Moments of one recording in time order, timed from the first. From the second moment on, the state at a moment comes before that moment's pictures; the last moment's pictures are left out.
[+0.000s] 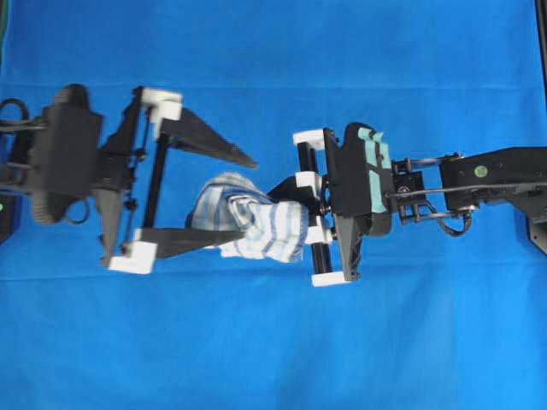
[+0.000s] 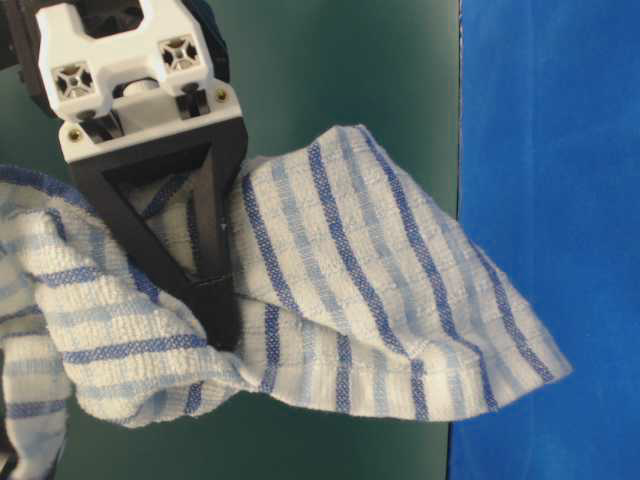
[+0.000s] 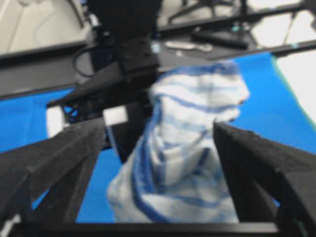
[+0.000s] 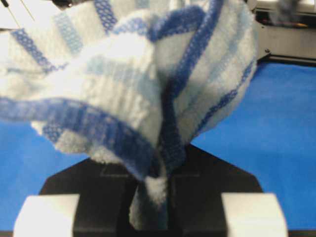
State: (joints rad) left arm -0.12 -0.41 0.65 -0.02 -0.18 0.16; right arm 0.10 -0.12 0.59 -0.04 -0.29 0.01
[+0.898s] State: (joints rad) left arm -0.14 -0.80 0.87 -0.02 -0.12 0.15; right arm 0.08 -0.15 0.62 -0.02 -0.24 0.03
